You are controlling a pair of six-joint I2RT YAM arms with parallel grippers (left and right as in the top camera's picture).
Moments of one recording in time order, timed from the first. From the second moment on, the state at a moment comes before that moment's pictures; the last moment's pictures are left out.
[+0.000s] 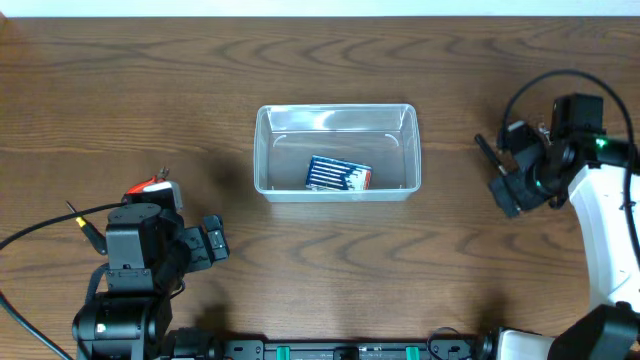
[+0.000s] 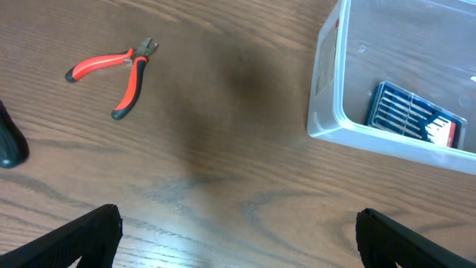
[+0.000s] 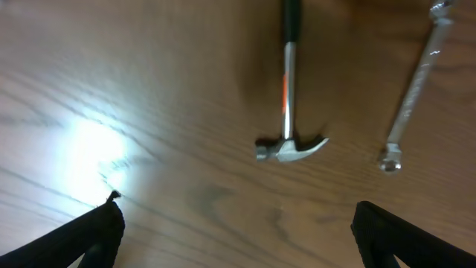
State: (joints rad) left arm 0.00 0.68 0.82 -1.03 0.02 -0.23; right arm -0.20 1.47 1.14 -1.03 0.01 -0.68
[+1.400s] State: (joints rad) left arm 0.00 0.68 0.82 -1.07 0.02 -0.23; right arm -0.31 1.89 1.33 -0.96 0.00 -0.84
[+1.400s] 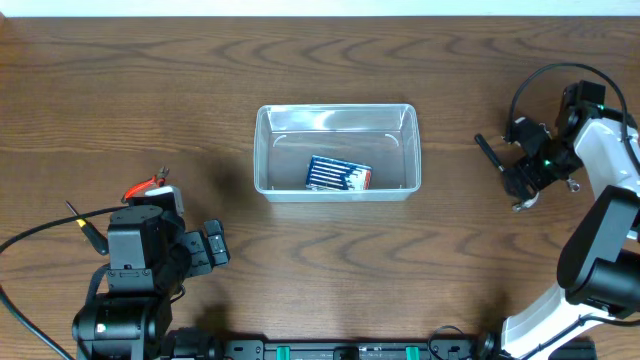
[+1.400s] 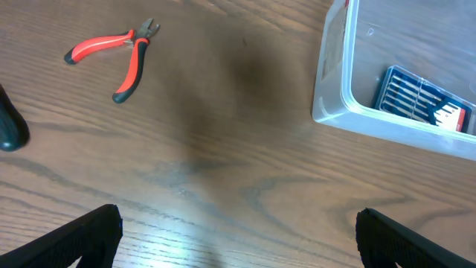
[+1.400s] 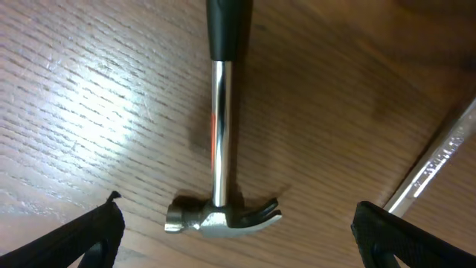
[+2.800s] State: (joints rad) left arm 0.00 0.68 0.82 -1.07 0.02 -0.24; right arm -0.31 1.95 1.32 -0.99 0.00 -0.84
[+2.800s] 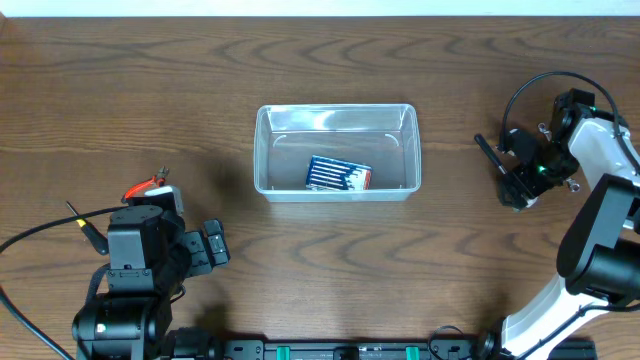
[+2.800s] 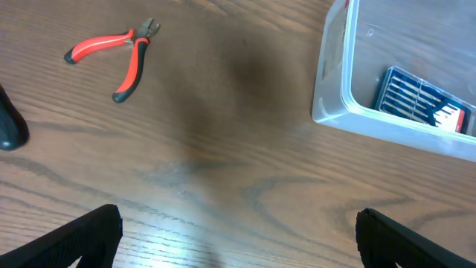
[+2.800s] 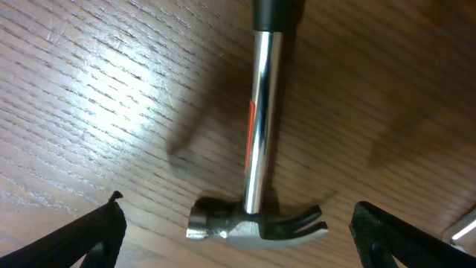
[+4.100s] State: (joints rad) left arm 0.00 0.68 0.82 -1.07 0.02 -0.25; right arm -0.28 2.00 1.32 -1.02 0.06 -0.84
